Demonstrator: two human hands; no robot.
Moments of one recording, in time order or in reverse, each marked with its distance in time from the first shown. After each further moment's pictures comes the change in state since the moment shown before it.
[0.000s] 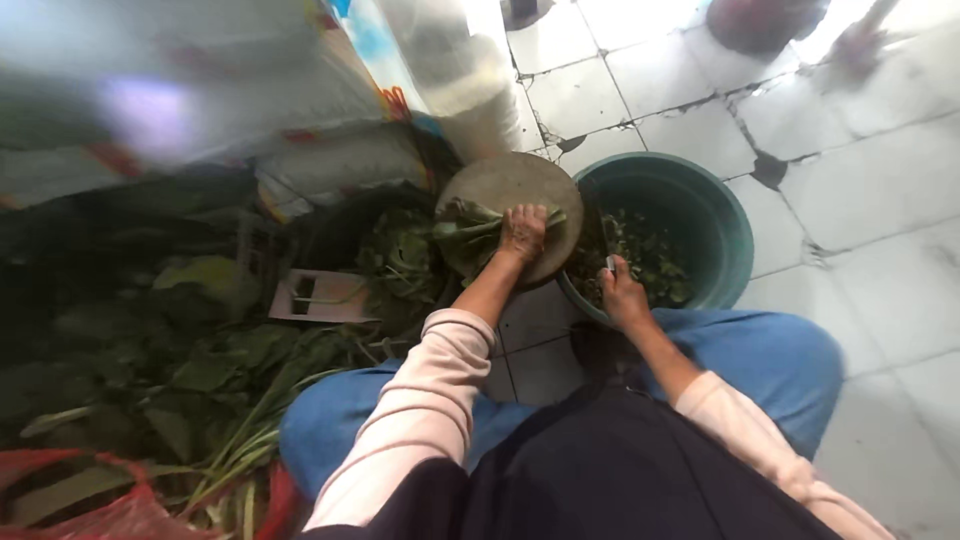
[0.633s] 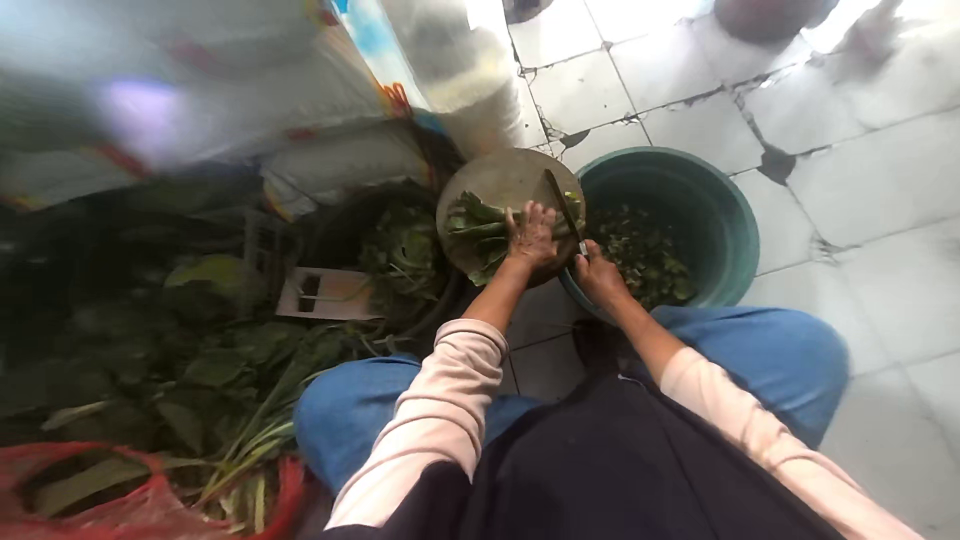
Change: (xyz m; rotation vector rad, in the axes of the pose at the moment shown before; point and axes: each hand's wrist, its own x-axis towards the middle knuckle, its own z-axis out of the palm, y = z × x) left_hand -0.008 0.012 0.014 -0.082 -0.095 -0.076; right_hand 0.029 -0.025 0.019 -0.046 -0.110 -0.057
